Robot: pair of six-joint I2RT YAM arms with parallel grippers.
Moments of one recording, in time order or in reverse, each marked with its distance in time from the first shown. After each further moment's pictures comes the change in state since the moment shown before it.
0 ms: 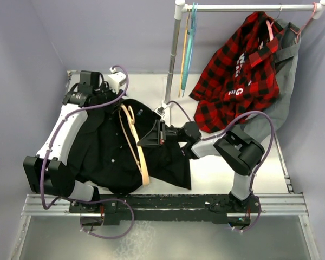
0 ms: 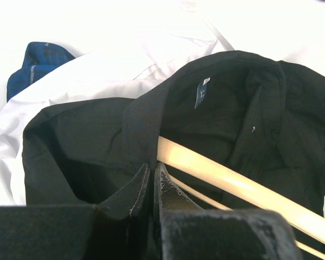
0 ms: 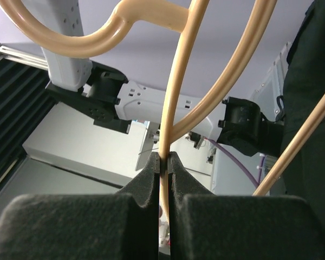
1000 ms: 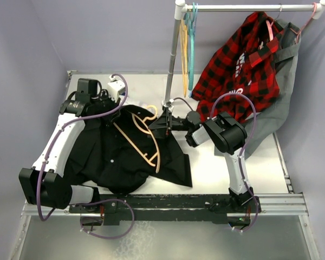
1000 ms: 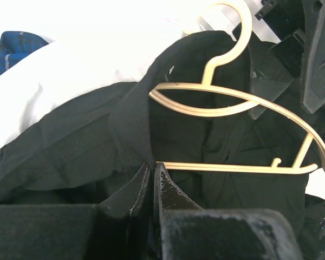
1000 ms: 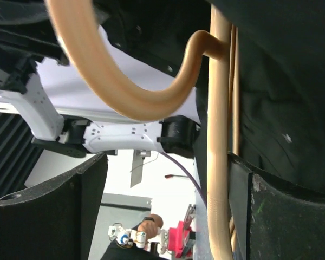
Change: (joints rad) left arm 0.000 -0.119 -0.112 -0.019 0.045 0.043; right arm -0.232 0.377 0.227 0.019 -0.195 0.043
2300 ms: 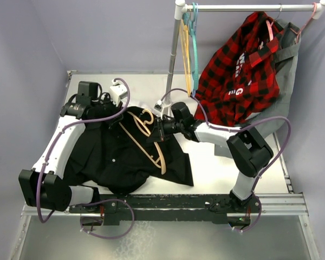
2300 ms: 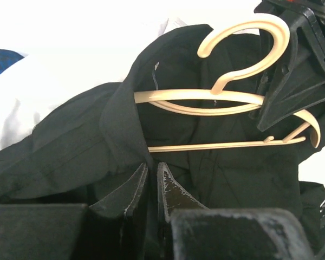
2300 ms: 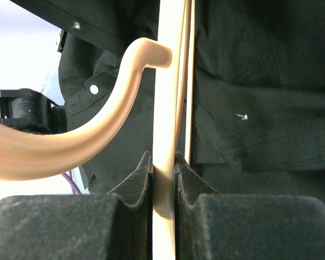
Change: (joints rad) left arm -0.001 -0.013 -0.047 0.016 0.090 0.058; right arm 0.121 -0.431 0.022 -1.268 0.334 -1.192
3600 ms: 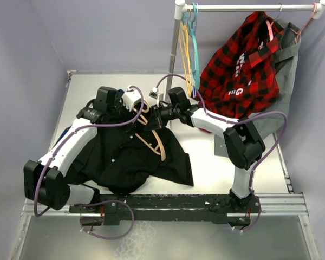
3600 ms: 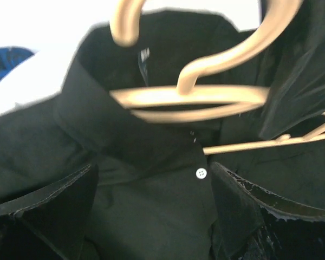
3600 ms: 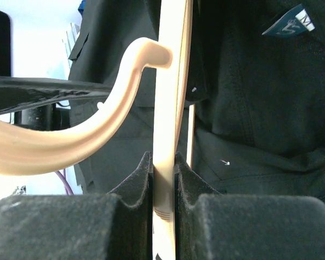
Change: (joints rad) left arm -0.180 0.030 -0.063 0.153 -0.278 -0.047; right arm -0.049 0.118 0.333 -0.257 -0.117 -0.194
